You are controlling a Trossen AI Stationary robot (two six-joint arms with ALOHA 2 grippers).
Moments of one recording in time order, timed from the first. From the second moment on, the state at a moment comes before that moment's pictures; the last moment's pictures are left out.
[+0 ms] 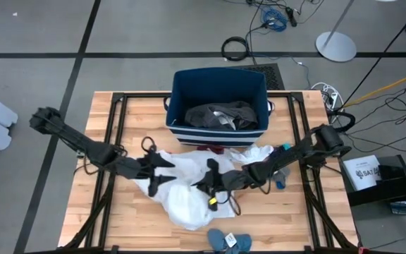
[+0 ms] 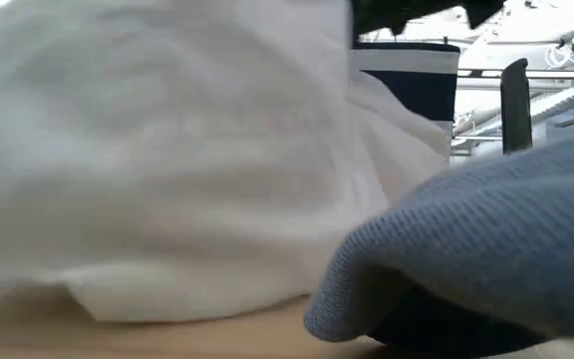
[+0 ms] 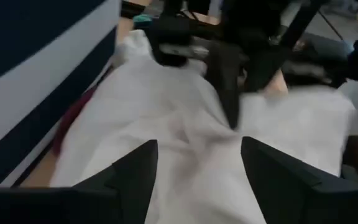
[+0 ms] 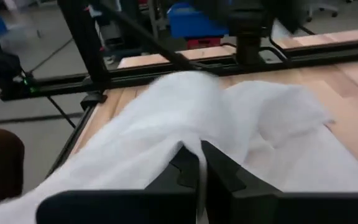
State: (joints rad) left arm -0.48 1.03 0.70 -0.15 -0.42 -0.49; right arm 0.35 1.82 1.05 0.47 0.28 0.25
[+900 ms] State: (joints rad) left arm -0.58 0.99 0.64 -0.59 -0.55 -1.00; right arm 0.34 1.91 1.27 0.14 0.29 0.16
